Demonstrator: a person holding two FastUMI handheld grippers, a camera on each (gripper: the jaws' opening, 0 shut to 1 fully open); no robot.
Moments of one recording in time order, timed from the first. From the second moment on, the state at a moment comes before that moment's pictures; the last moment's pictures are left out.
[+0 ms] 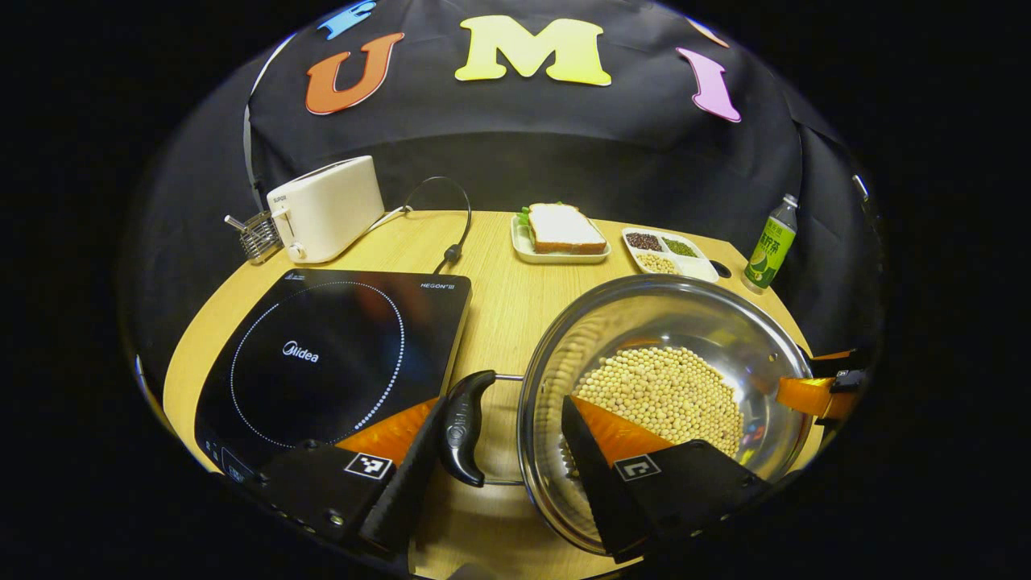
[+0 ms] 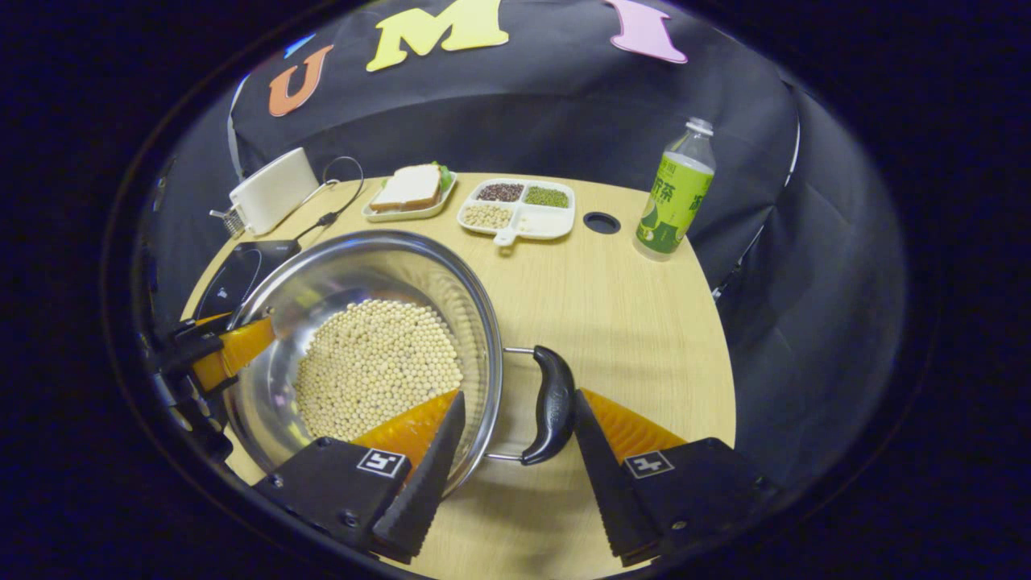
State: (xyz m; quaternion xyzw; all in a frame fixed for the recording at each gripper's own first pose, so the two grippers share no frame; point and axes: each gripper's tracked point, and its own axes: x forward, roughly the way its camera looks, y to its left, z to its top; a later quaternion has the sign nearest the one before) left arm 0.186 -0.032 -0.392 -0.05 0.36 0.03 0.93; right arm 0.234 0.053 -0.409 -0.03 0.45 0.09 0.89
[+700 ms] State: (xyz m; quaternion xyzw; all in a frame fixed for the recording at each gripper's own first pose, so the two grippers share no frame) left arm 0.179 -0.027 -0.390 -0.02 0.40 0.04 0.92; right arm 0.226 0.053 -0.410 0.01 0.47 0.07 0.88
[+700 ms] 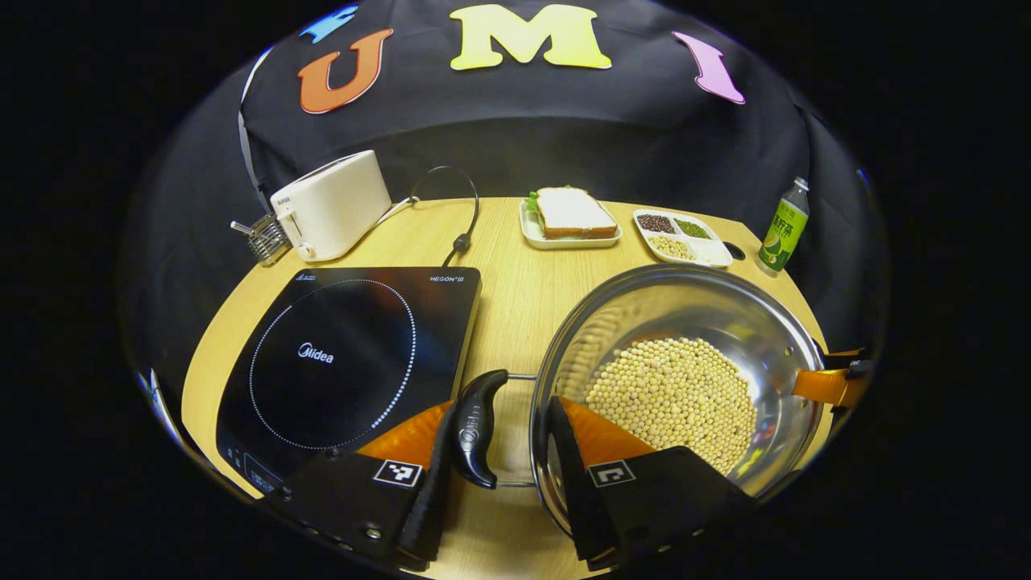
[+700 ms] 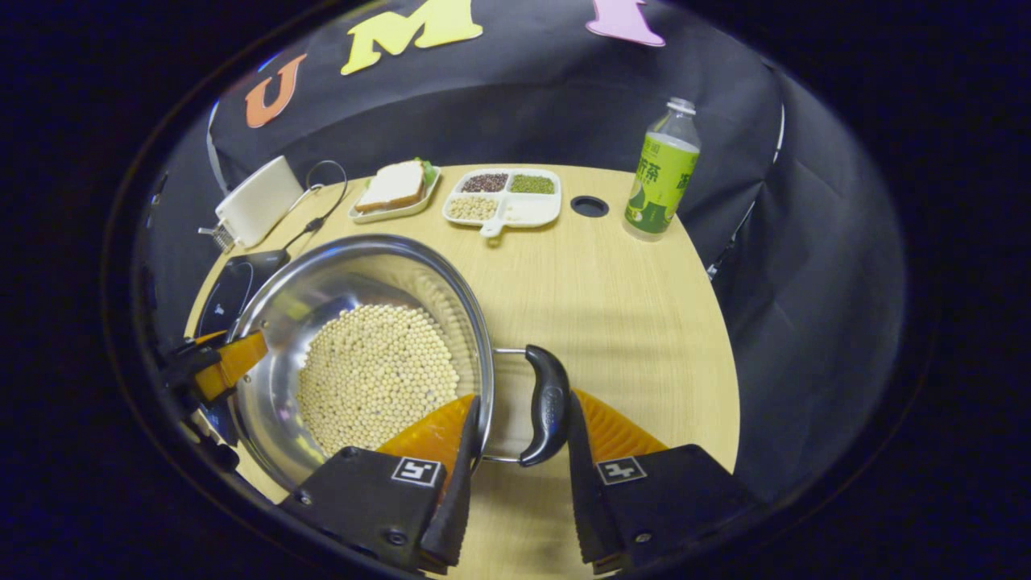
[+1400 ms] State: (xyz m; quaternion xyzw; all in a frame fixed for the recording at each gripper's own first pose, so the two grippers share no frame) left arm 0.157 0.026 -0.321 -0.01 0.36 0.00 0.93; right arm 0.166 0.098 -0.331 0.03 0.44 0.04 0.90
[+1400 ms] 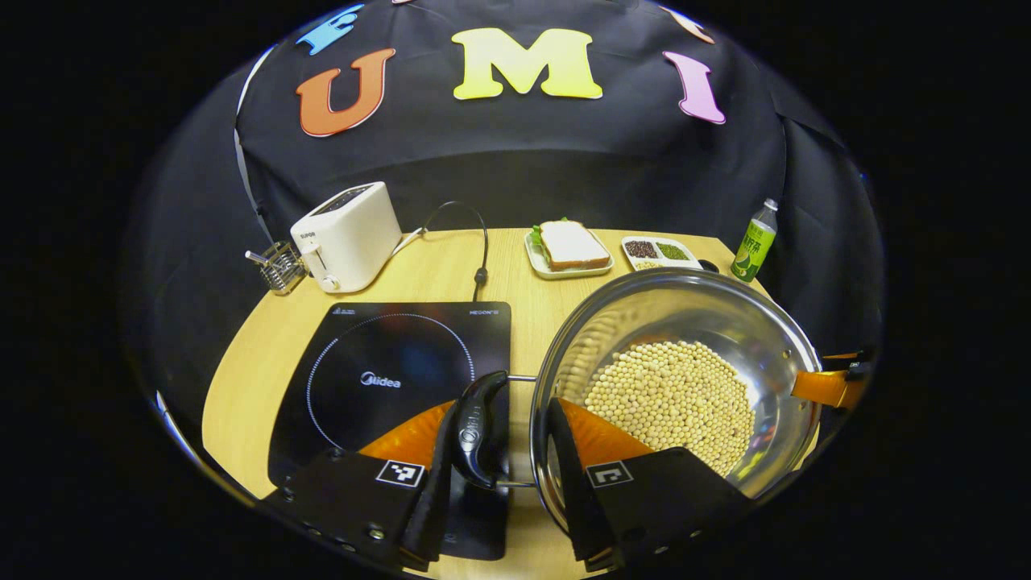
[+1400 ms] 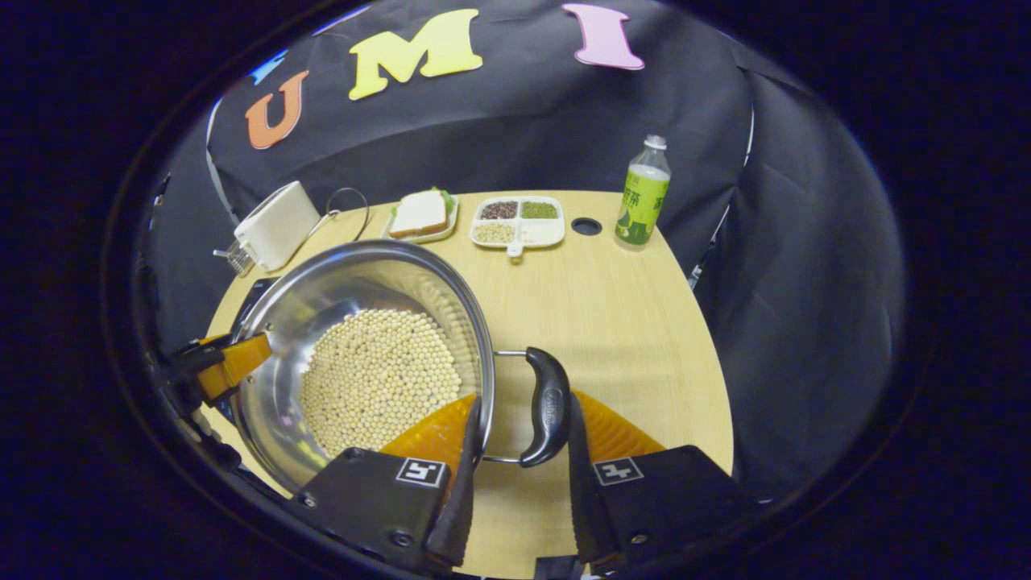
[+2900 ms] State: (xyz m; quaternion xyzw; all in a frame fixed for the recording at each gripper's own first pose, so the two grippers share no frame) left arm 0.179 0.272 -0.329 0.01 0.36 0.02 0.93; right arm 0.183 0.350 -0.322 0.03 0.45 0.05 0.89
